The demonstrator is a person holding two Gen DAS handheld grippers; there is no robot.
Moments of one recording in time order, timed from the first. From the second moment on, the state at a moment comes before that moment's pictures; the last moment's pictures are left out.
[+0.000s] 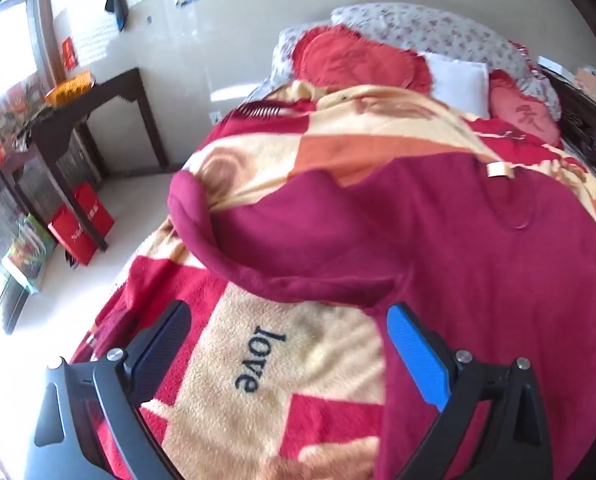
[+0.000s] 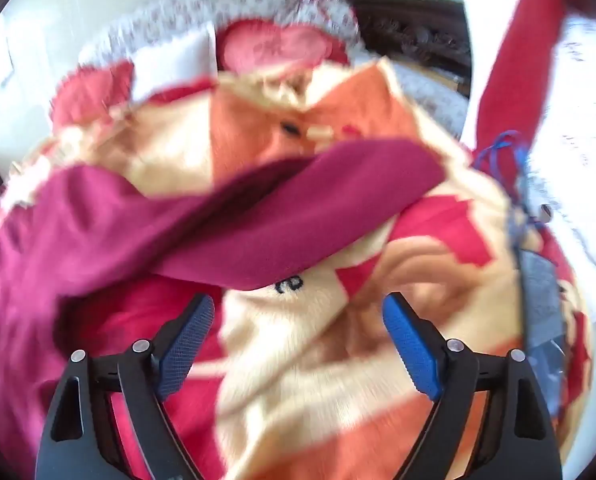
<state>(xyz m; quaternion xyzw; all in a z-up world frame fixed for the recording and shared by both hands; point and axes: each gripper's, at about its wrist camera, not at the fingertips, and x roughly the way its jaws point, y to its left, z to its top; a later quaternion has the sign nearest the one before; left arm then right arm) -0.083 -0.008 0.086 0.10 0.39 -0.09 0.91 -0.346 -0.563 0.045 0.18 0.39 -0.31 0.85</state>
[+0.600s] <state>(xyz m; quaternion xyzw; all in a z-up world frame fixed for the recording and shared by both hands) -0.169 -0.073 0.153 0.11 0.36 -0.19 0.91 -0.435 -0.432 0.235 0.09 0.33 -0.18 0.92</state>
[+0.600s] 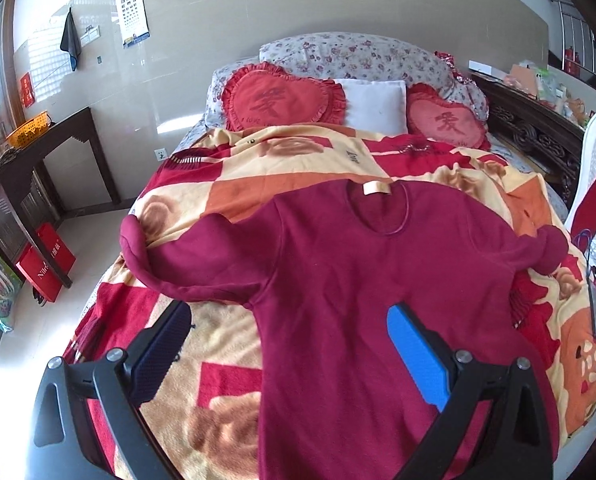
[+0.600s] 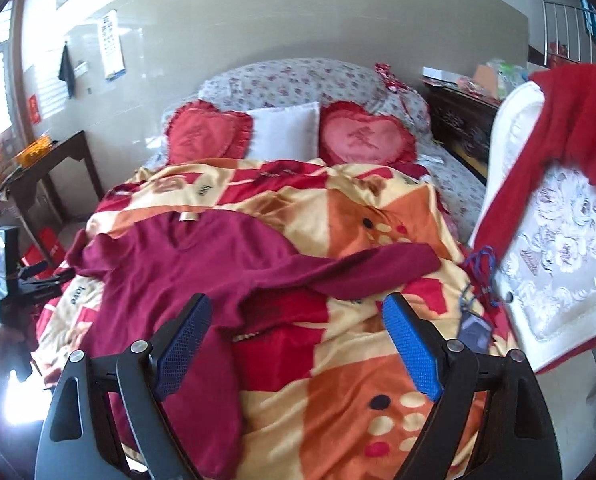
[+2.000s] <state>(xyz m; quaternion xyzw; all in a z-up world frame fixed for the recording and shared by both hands) -0.154 -0.054 0.139 0.03 0.39 -0.13 0.91 -0.254 -0.307 0.135 0.10 0.43 -0.12 0.89</state>
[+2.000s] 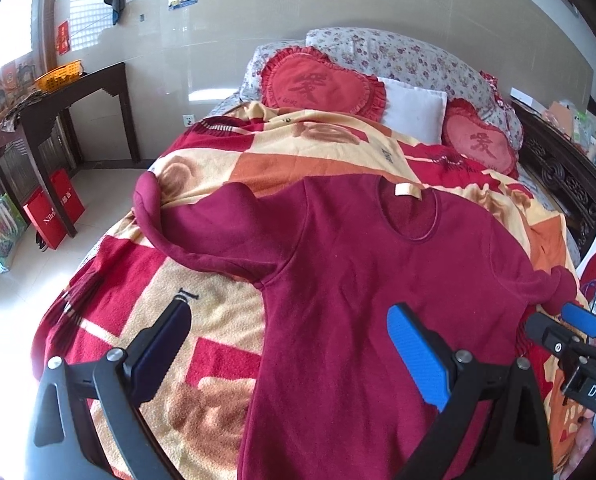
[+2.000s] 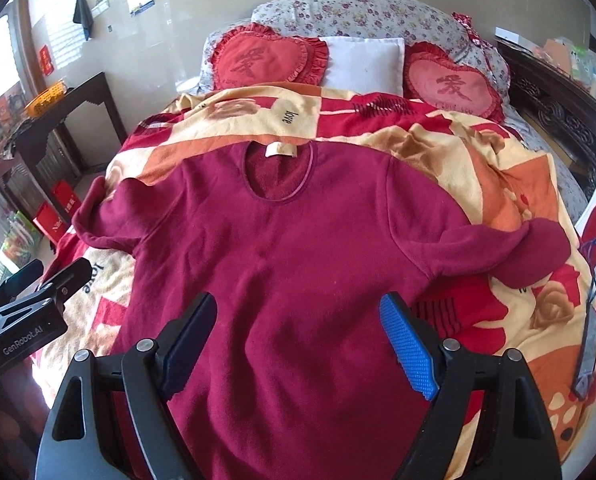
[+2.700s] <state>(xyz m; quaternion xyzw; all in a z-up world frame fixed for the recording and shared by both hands) -0.179 -0.025 0.160 0.05 0.41 -0.14 0.90 -0.277 -0.289 0.131 0.12 0.40 -0.10 0.90</state>
